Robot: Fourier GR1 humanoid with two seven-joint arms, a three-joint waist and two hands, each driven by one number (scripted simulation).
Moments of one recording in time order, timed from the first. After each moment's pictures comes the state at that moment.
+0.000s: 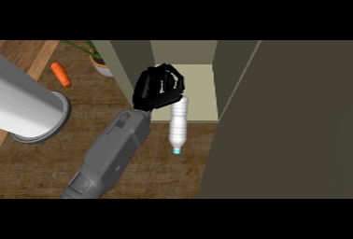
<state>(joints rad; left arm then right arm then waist) -0.80 0.00 -0.21 -0.65 0.47 0.08 -0.60 0.16 -0.49 0.79 -2.47 0.10 -0.57 0.16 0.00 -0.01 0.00</state>
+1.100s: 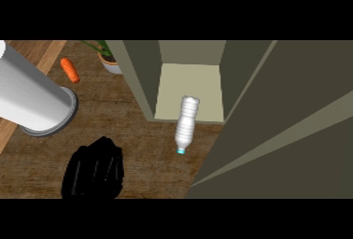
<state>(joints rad) 0.09 0.23 -0.38 -1.70 0.53 0.10 -0.43 -0.01 -0.55 0.85 -2.48 0.05 -0.42 0.31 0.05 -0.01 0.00</state>
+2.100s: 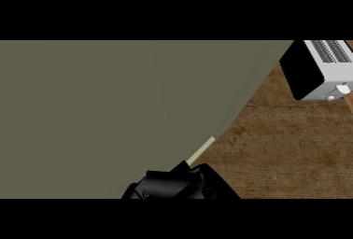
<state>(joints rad) 0.64 0.46 -0.17 -2.06 0.68 -0.12 -0.54 -0.58 -0.05 0.71 -2.18 0.09 -0.43 0.70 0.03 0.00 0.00</state>
